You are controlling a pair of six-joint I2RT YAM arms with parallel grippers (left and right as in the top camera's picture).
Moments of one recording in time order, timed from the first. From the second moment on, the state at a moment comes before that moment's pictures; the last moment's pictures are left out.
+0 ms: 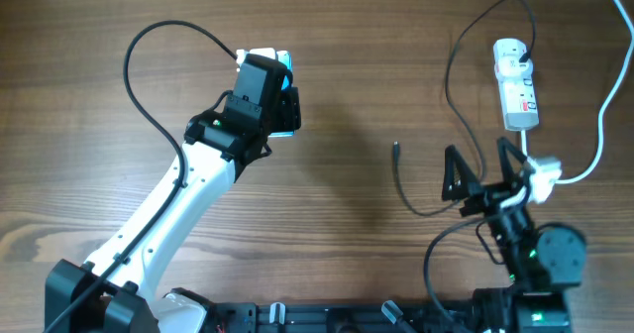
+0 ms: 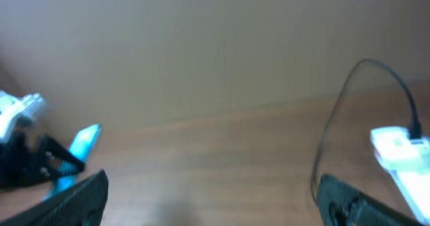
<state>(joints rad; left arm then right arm) -0.44 1.47 1.12 -0.54 -0.17 -0.42 0.00 0.28 0.28 0.00 -0.27 0.31</state>
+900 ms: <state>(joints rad) -0.40 1.62 1.12 -0.49 -0.17 -0.23 0.09 1.27 1.02 -0.55 -0.66 0.35</state>
